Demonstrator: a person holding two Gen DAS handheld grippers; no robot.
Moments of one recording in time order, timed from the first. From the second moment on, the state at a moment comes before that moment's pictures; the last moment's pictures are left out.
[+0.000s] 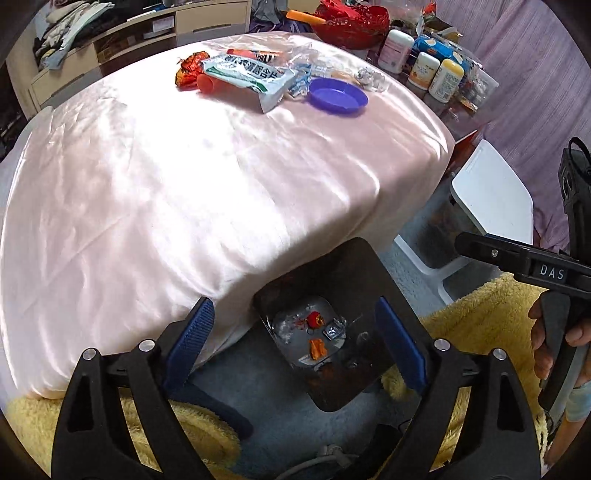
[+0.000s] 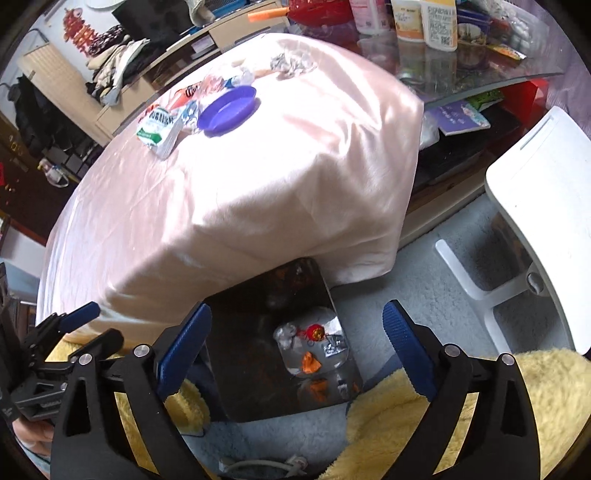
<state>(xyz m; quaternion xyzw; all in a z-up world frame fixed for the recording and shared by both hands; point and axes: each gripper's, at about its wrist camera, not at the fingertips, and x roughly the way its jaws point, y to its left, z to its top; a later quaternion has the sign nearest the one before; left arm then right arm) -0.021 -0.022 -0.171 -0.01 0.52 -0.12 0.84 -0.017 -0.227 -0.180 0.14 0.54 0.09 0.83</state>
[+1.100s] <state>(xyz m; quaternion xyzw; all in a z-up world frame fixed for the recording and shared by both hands) 0.137 0.033 -0.131 -0.03 0.48 -0.06 0.87 0.141 -0.147 -0.174 0.01 0.48 0.11 0.87</state>
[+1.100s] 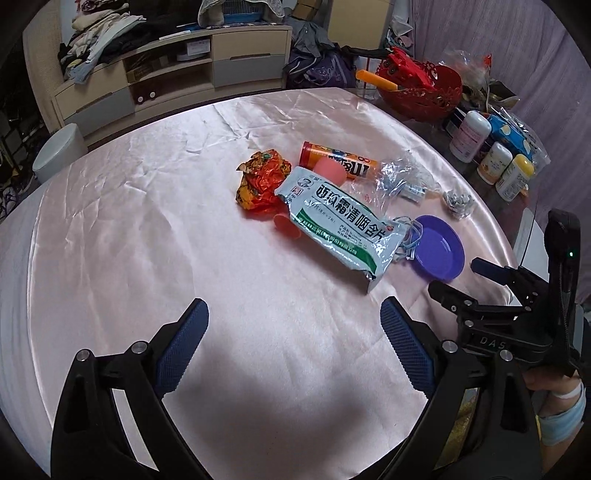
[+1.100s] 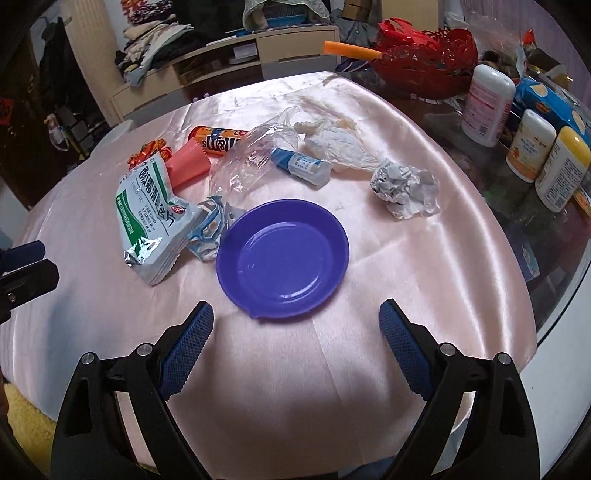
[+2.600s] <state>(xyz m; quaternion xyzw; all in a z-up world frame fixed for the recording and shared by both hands) 0.124 0.023 -0.088 -0.06 0.43 -0.10 0.89 0.084 -0.182 -0.111 0.03 0.41 0.10 0.91</state>
